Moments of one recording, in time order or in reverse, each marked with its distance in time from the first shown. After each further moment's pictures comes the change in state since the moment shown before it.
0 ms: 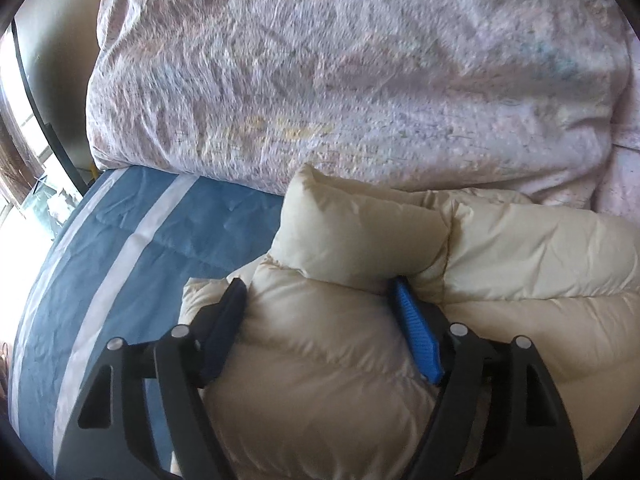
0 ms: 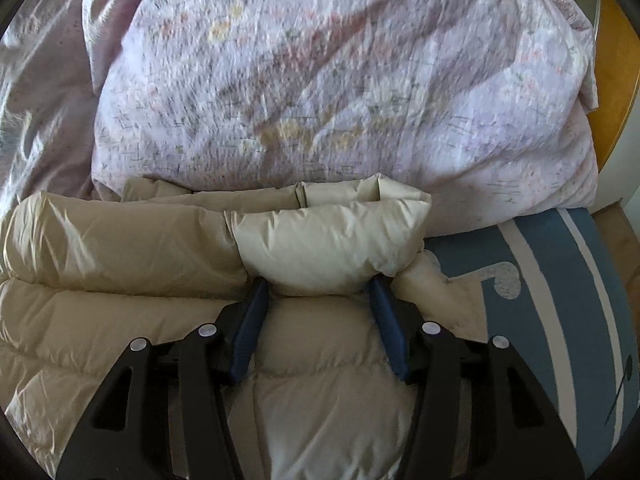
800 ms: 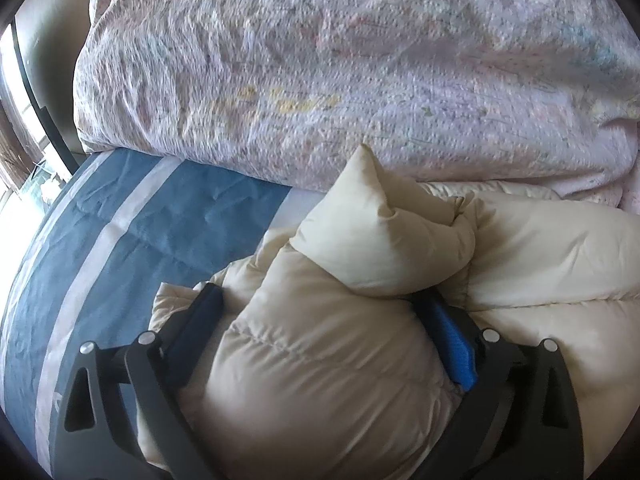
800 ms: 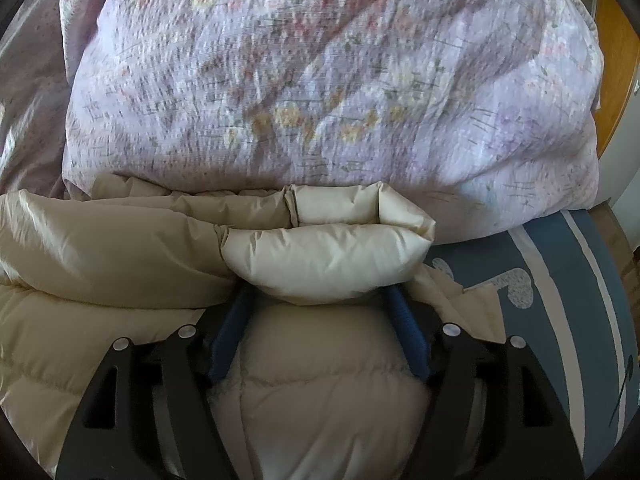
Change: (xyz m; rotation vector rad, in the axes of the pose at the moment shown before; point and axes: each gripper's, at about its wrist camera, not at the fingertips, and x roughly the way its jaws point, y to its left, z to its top) left arm 0.027 0.000 0.002 -0.034 0.039 0.004; right arm 0.072 0.020 0.015 0.003 0.008 -0.056
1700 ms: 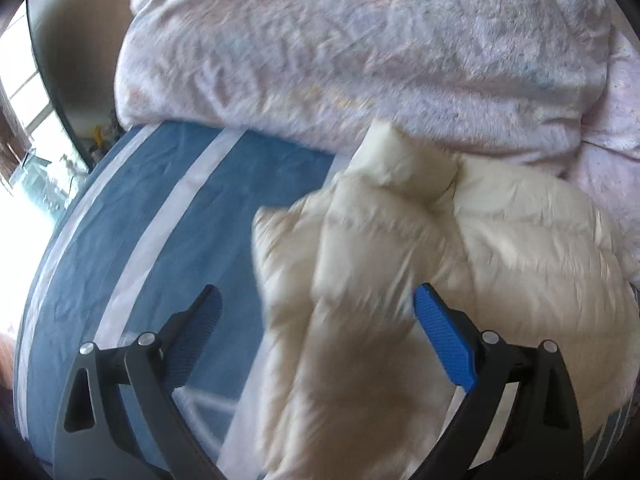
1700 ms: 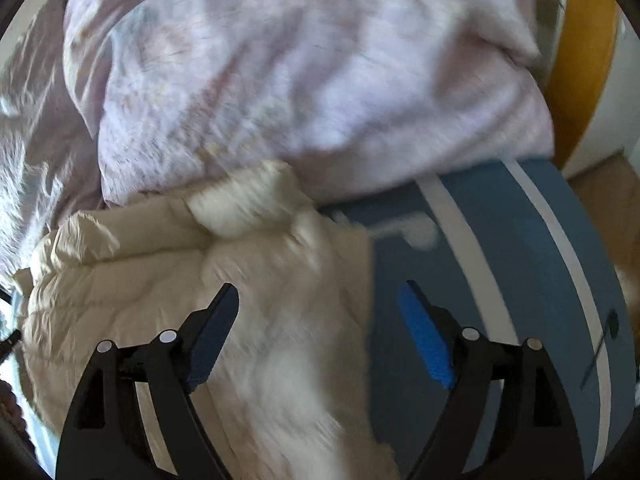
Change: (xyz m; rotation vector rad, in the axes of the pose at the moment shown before) left arm -0.075 0.064 -0.038 -0.006 0.062 -0.086; right arm -0.059 -0.106 -0.004 0.162 0.115 0.113
